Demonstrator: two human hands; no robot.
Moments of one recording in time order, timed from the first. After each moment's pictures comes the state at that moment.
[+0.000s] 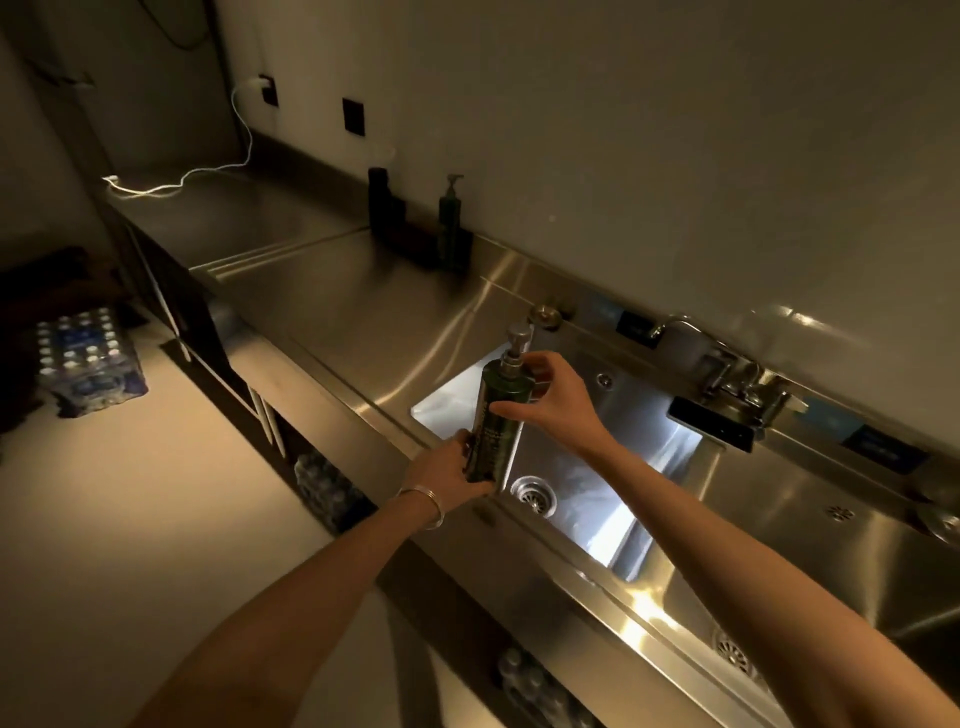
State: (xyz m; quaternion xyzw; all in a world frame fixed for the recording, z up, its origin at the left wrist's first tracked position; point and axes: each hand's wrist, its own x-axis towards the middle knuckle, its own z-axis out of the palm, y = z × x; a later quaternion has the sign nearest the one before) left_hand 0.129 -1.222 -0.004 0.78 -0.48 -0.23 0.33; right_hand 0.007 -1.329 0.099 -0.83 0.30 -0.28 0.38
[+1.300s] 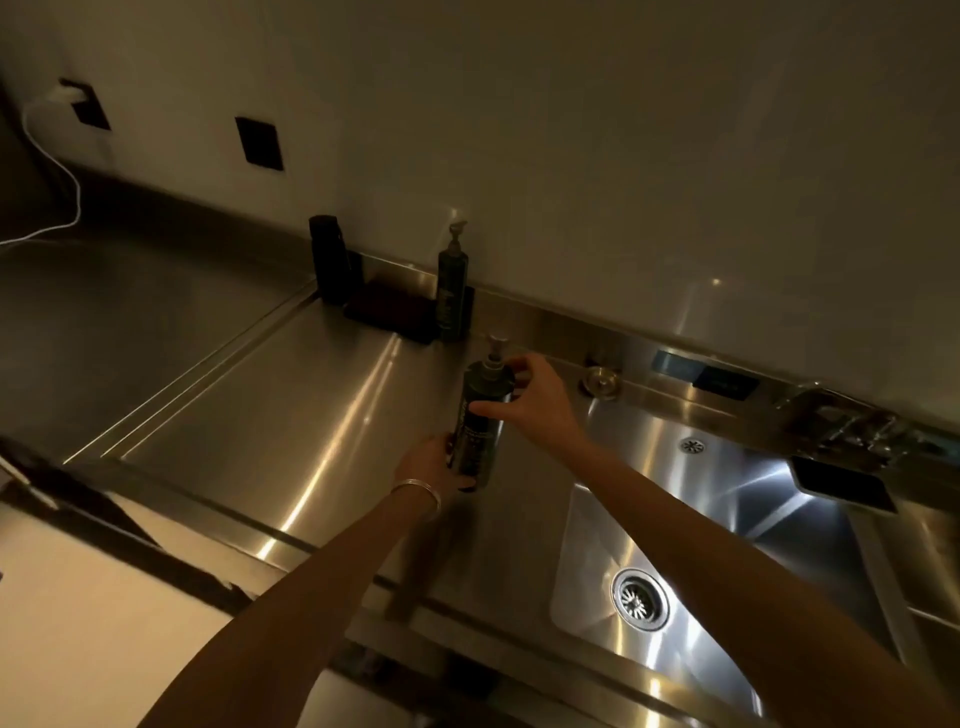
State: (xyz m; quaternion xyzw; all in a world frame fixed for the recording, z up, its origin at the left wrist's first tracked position) left_hand 0.517 -1.430 0.000 0.75 -0.52 -0.30 0.28; right_hand 0.379 -1.493 0.087 -0.74 0.48 -0.33 0.35
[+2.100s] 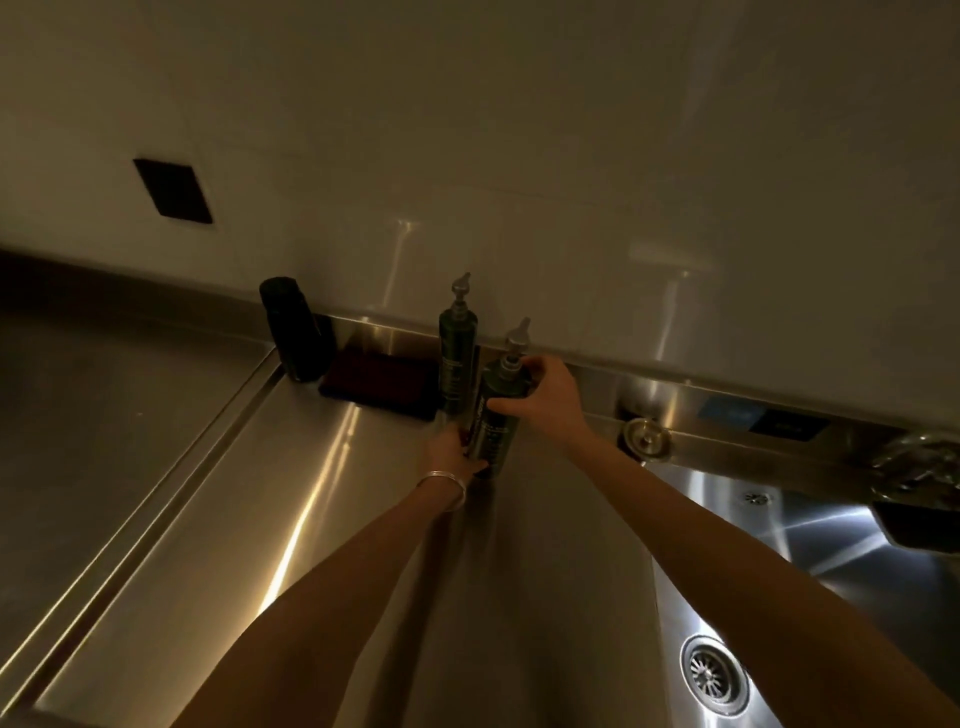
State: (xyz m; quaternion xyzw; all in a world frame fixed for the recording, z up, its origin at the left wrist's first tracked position) left_hand 0.608 -1.642 -0.004 0.73 -0.54 -0.32 0.28; right_hand 0.477 -1.686 0.067 -0.67 0.57 -0.36 0.30
